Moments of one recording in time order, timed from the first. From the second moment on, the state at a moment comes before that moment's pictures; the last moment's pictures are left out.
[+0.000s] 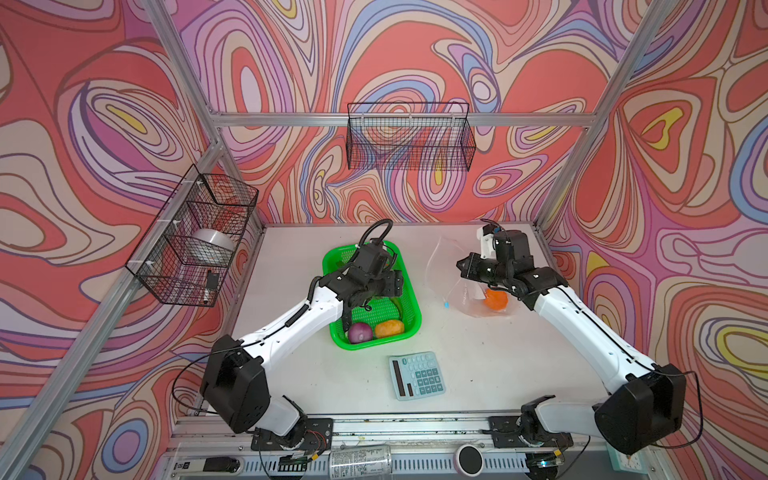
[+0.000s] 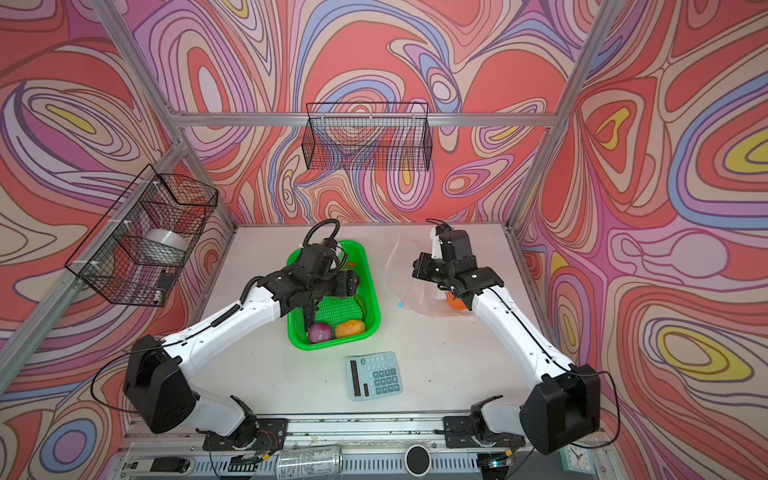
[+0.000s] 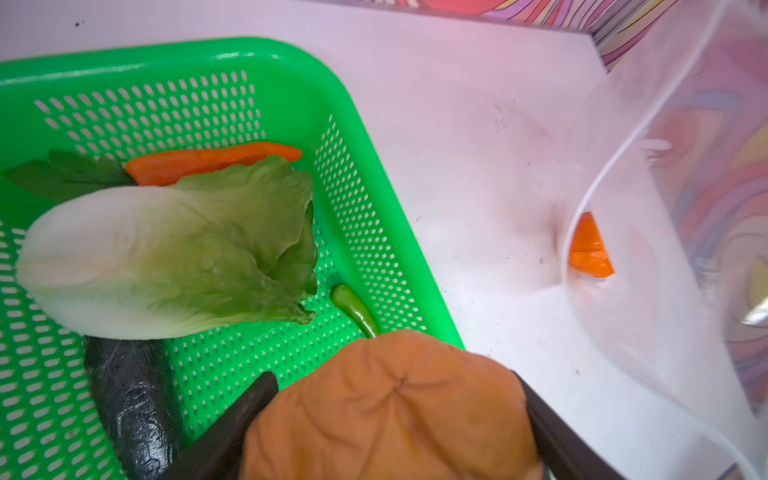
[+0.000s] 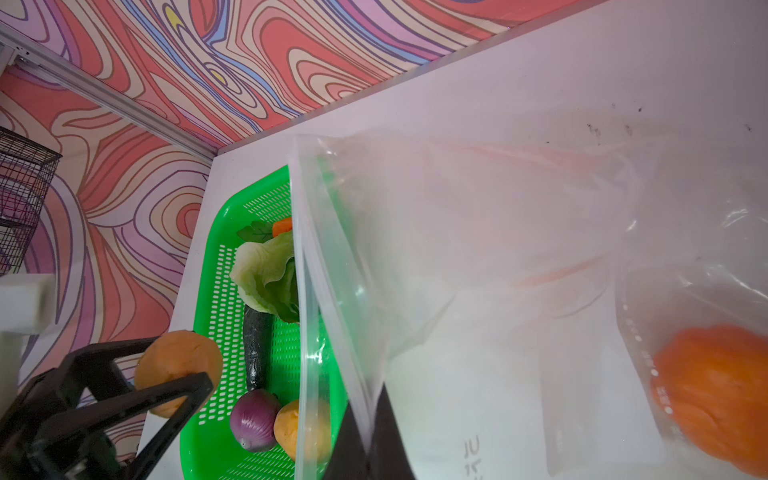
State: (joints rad) left arm -0.64 1.47 1.23 -0.49 -0.05 -0.52; right arm 0.31 1.33 1.18 -0.49 -0.23 0.53
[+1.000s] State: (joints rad) left arm -0.70 1.84 1.50 -0.21 0.36 -0.74; right arm 0.31 1.31 1.18 -0.48 -0.26 0.53
